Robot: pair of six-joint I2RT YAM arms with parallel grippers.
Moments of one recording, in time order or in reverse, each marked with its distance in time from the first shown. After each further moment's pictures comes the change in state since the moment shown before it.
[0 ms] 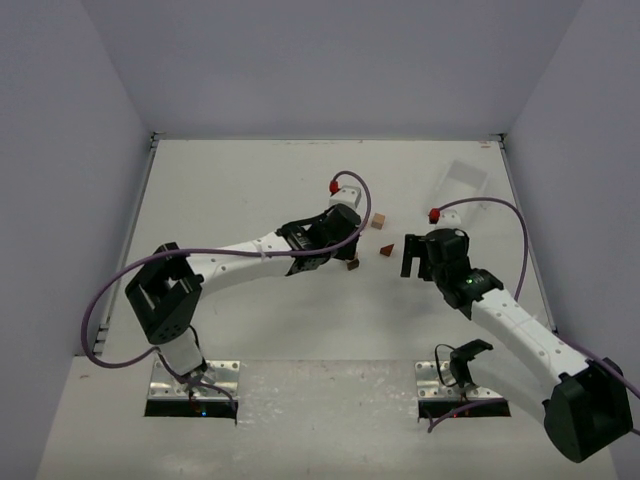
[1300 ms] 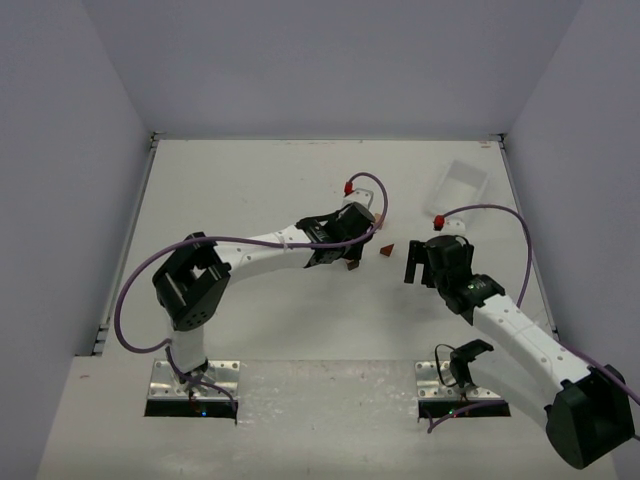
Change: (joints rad) left arm 0.001 0.162 0.141 -0.089 -0.004 0.043; right arm 0.000 -0.044 -0.041 -0.047 0.042 0.048
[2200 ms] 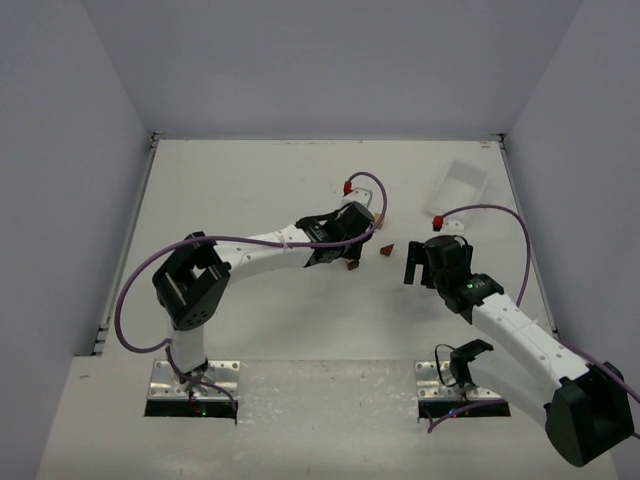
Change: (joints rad) left arm 0.009 0.002 0.000 -0.004 -0.003 -0.001; right arm 0.000 0.015 0.000 -0.006 -0.004 0.000
